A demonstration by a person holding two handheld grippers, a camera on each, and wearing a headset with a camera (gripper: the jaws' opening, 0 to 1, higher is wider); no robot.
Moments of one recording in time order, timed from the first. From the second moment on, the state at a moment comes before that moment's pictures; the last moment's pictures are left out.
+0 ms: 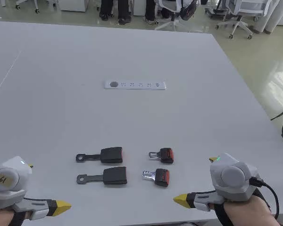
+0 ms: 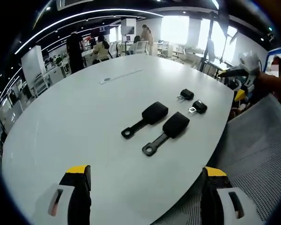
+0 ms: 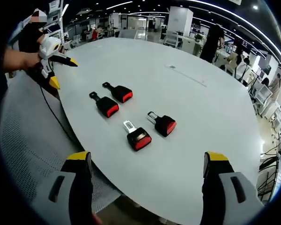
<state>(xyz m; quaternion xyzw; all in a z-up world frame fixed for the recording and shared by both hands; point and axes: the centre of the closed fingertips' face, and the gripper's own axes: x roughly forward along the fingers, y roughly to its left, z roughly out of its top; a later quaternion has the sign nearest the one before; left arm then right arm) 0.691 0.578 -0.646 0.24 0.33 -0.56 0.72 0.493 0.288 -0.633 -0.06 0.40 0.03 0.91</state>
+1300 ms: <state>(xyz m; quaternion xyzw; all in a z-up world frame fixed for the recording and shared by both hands) 0.689 0.578 -0.643 0.24 0.34 -0.56 0.72 0.493 0.290 -0.636 -0.06 0.41 0.06 0.91</state>
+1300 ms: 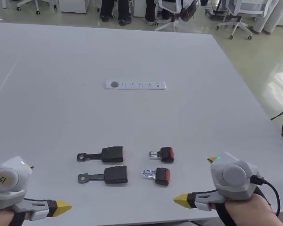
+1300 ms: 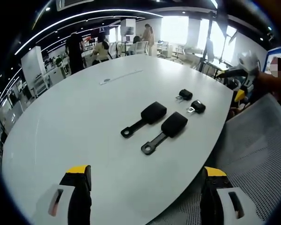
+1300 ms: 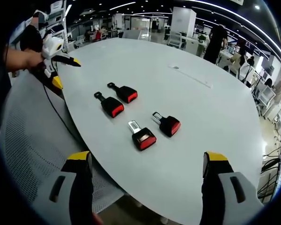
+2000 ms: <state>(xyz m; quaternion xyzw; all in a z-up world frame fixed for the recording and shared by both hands) 0.688 0.579 -0.644 0.24 0.33 -0.56 0.72 0.492 0.293 -0.638 -0.06 0.41 0.06 0.91</state>
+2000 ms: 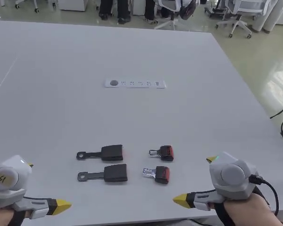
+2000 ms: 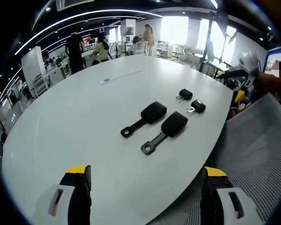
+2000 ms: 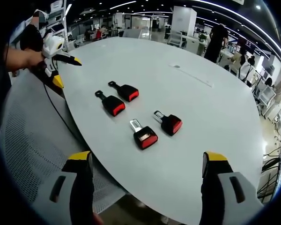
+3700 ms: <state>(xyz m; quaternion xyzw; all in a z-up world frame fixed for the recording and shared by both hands) 0.676 0.528 -0.665 0.33 0.30 -0.65 0.61 0.510 0.313 -0.656 -0.12 0.41 0.14 0.89</state>
